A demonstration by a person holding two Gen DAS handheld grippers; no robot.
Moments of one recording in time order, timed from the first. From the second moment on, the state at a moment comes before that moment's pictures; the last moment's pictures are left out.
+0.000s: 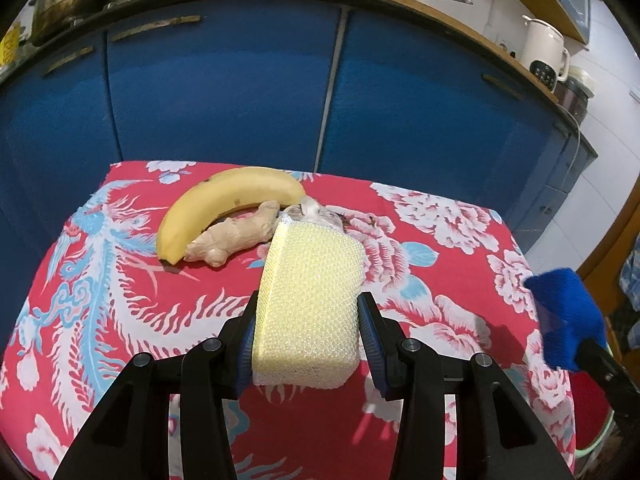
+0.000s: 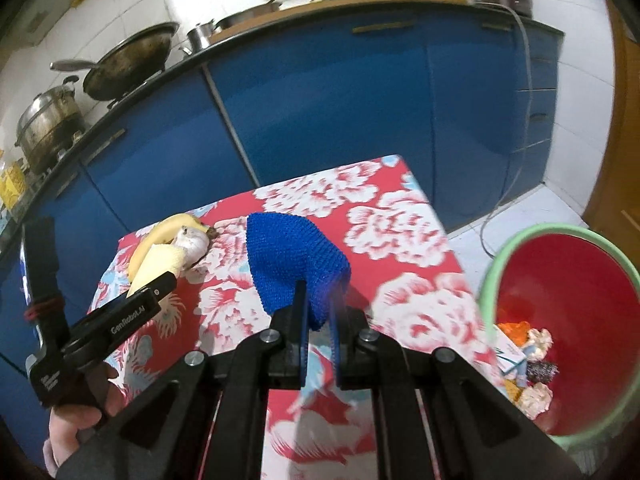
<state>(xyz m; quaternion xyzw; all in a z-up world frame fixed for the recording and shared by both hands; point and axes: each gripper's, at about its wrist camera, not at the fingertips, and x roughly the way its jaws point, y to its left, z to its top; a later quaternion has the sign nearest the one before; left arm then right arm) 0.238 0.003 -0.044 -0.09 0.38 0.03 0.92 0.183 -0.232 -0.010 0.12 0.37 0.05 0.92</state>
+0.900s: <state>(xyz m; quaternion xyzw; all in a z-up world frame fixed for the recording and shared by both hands) 0.222 -0.035 -0.031 -0.07 0.37 -0.03 0.93 0.099 -0.357 -0.014 0.17 0.36 -0.12 0.91</state>
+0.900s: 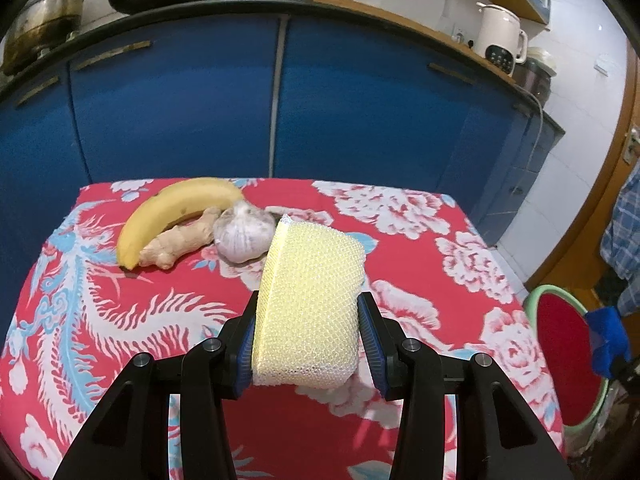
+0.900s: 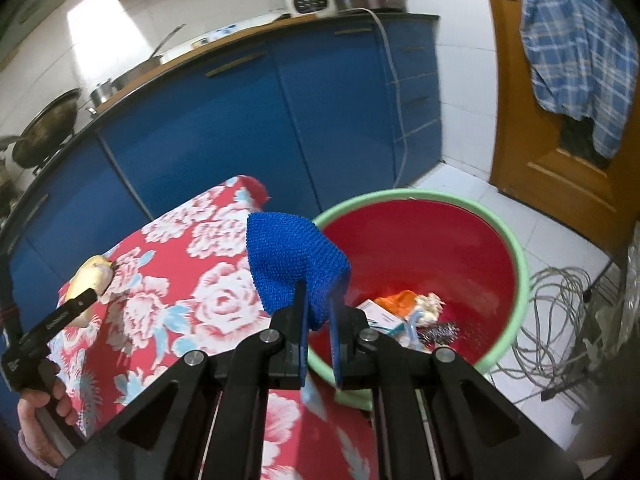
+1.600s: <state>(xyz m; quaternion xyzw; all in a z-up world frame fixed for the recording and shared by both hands) 0.189 -0.119 0.008 -0.04 0.37 -0.14 0.92 0.068 -0.421 -0.043 0.23 0.38 -0.17 0.88</state>
